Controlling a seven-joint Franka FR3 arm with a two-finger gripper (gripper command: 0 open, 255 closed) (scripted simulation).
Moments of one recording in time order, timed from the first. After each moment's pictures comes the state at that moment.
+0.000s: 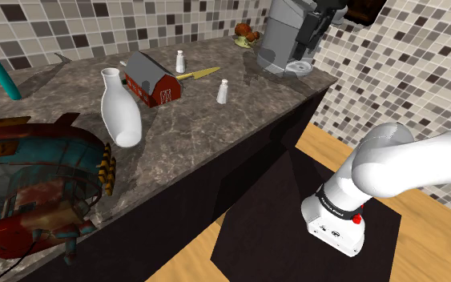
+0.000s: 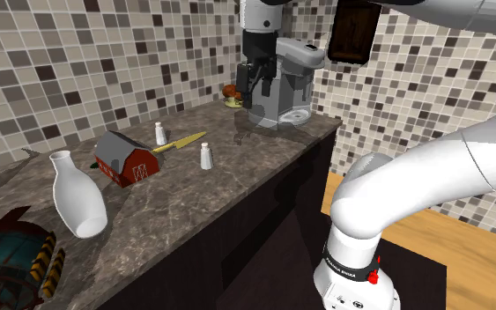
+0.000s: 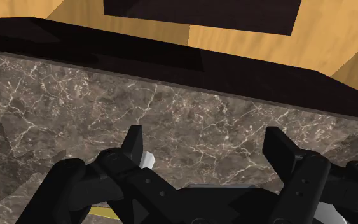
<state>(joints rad) 0.01 -0.83 0.03 -2.27 -0.04 1.51 -0.06</state>
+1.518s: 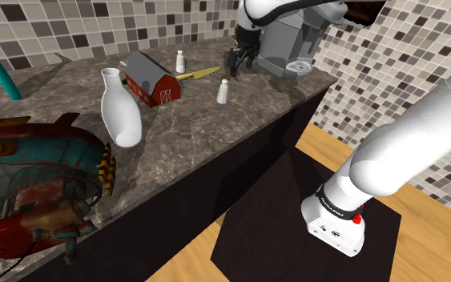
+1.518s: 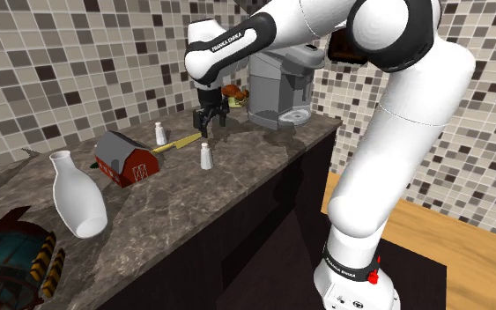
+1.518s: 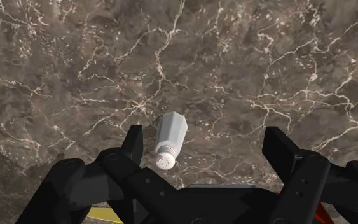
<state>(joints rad) -0.05 -0.16 -0.02 -2.15 -0.11 2.04 -0.04</state>
